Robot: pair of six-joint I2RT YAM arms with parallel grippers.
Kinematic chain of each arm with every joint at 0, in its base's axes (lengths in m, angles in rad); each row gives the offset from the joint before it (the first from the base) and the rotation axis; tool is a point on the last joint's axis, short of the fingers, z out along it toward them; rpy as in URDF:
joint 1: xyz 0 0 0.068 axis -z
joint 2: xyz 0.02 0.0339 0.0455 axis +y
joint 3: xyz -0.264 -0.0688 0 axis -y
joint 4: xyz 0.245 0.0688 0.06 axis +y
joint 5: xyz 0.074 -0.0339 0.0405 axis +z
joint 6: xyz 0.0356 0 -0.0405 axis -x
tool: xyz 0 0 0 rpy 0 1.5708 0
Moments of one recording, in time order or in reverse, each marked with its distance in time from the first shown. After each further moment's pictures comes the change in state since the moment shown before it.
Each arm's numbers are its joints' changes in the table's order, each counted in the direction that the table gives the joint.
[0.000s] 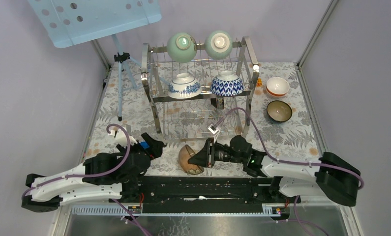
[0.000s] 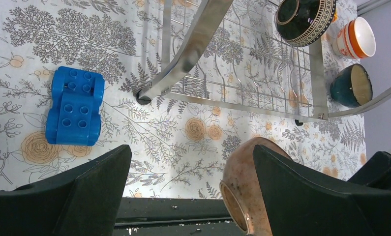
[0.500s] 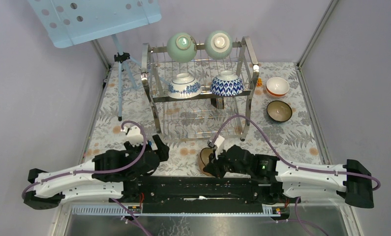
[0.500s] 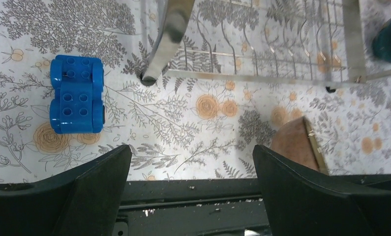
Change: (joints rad) left arm 0.000 0.133 0.046 0.000 -0.083 -0.082; right arm -0.169 -0.278 0.067 0.739 -0.332 0.455
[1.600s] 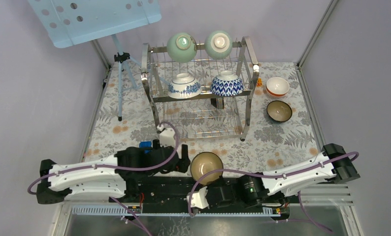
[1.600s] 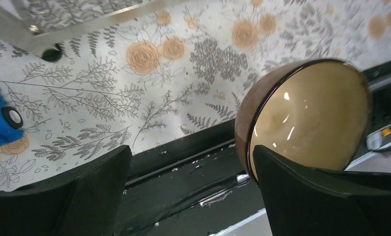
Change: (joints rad) left arm 0.000 0.192 0.006 -0.282 -0.330 -0.325; right arm -0.543 0.248 0.315 0.515 -0.417 0.806
